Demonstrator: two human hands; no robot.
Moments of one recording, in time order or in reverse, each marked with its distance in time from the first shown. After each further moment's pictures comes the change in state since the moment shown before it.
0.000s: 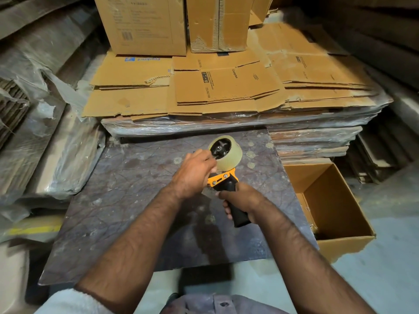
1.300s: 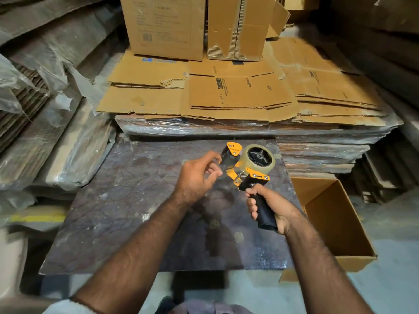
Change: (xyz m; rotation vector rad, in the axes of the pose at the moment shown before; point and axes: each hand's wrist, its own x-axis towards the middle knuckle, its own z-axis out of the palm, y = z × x) left_hand -0.025 0.000 -0.016 -0.546 0.292 -0.267; right_hand -0.012 -0.004 -0.038 0.451 -0.174 0.110
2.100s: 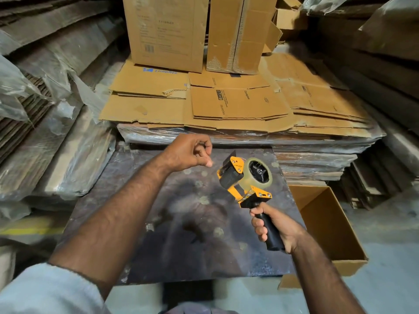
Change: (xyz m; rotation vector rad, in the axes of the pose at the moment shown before) left_hand 0.070 -0.003 -0.100 -0.060 -0.387 -0.080; right_hand -0.022 0.022 0.024 -0.045 0.010 0.015
